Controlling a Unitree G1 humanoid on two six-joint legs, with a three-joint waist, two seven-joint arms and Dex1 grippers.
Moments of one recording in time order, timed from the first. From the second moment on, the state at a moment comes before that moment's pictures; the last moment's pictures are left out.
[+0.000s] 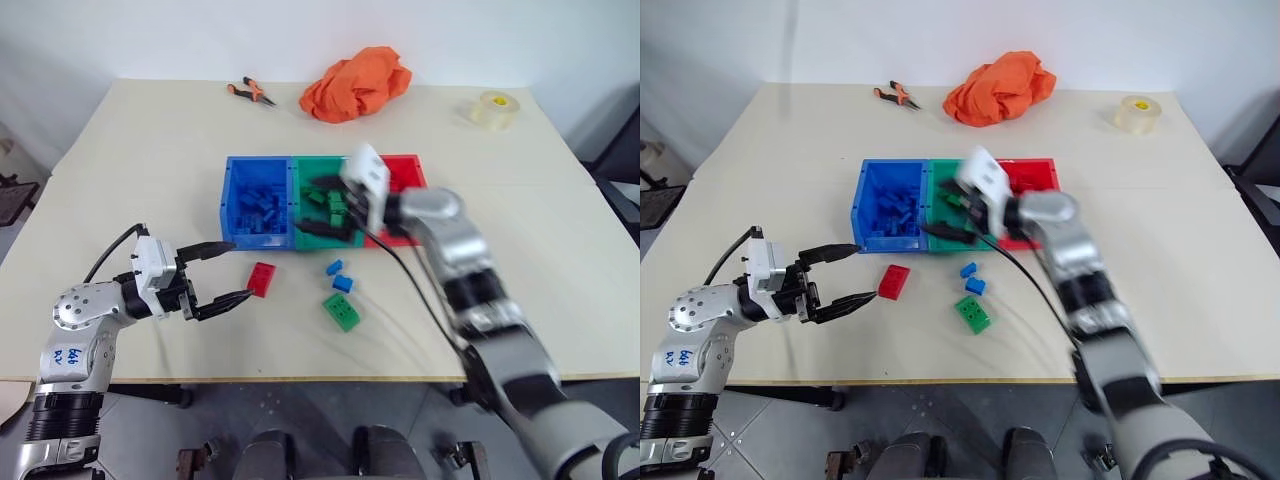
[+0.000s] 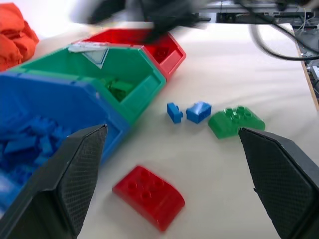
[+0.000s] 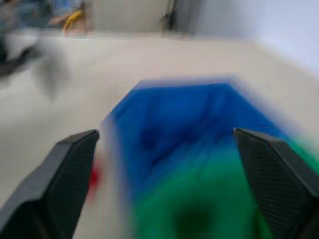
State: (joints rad) left arm -0.23 0.67 0.21 0.04 -0.49 0.04 -1.13; right arm -0.82 -0.38 0.13 0.32 0.20 0.24 1.14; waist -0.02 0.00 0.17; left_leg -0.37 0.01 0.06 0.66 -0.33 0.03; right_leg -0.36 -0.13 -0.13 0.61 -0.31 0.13
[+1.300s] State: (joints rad) left arm -0.09 0.69 0.27 -0.09 -0.56 0.11 -1.19; right arm -0.34 -0.48 0.29 -0.27 0.23 0.66 0.79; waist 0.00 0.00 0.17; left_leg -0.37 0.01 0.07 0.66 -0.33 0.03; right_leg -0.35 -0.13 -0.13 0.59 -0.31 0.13
